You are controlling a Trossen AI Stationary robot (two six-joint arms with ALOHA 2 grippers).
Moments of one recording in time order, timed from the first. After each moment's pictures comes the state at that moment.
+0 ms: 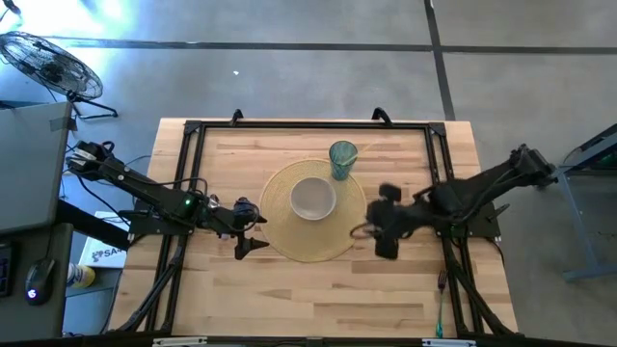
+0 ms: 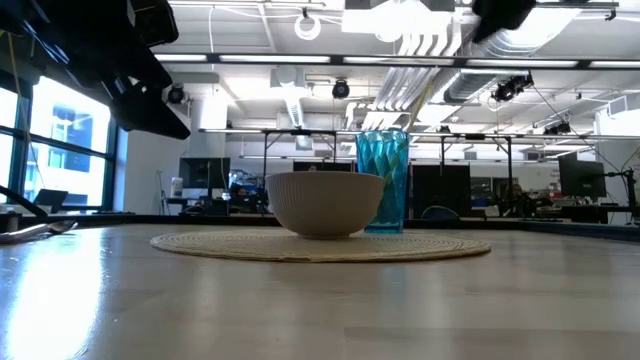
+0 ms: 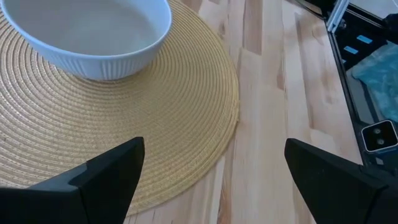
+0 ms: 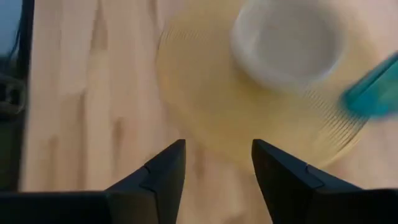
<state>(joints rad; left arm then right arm) -0.39 1.03 0.51 -0.06 -0.27 -0.59 0.40 1.29 1.20 -0.89 0.29 0.48</state>
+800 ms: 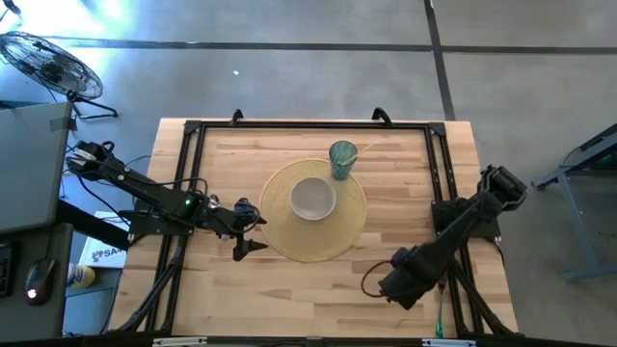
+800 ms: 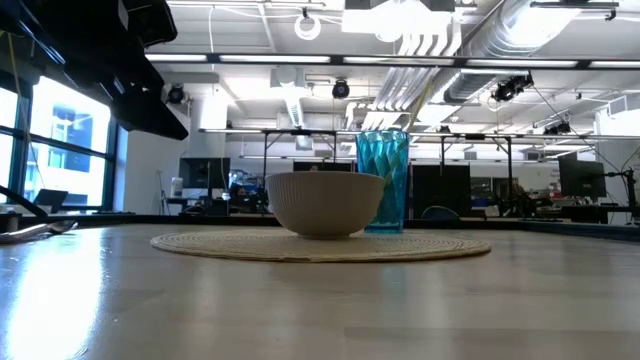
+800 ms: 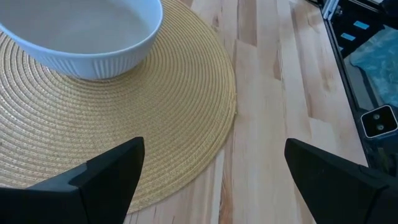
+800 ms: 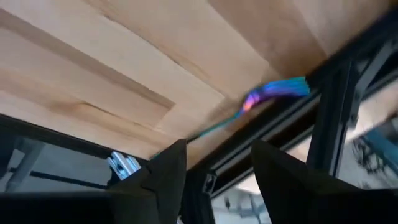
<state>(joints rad) -0.39 1.03 0.51 -0.07 -0.24 -0.55 0.72 1.66 1.20 -1.27 -0.41 1.55</state>
